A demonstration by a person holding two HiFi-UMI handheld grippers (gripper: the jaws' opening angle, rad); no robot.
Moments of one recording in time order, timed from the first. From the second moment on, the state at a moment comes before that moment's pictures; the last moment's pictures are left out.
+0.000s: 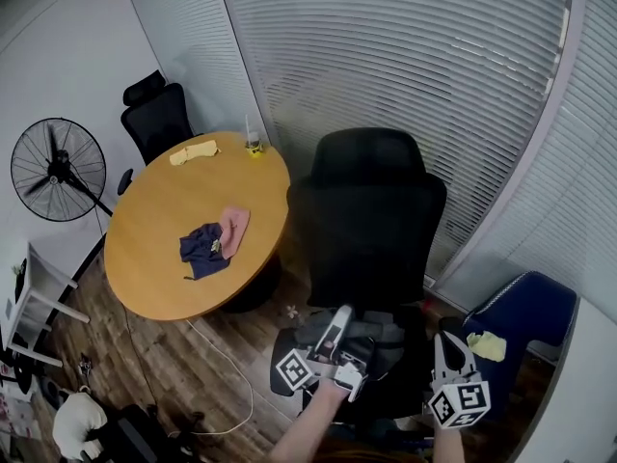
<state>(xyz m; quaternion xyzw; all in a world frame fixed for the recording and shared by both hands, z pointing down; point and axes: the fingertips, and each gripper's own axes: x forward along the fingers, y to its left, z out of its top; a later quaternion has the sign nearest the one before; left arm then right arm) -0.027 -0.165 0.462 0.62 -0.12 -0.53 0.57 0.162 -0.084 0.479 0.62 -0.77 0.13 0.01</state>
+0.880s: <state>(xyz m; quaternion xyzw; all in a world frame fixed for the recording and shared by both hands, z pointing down) -0.008 -0.216 0.513 0.61 -0.17 -0.51 0.58 0.187 -0.144 0.523 0.60 -0.78 0.18 0.02</state>
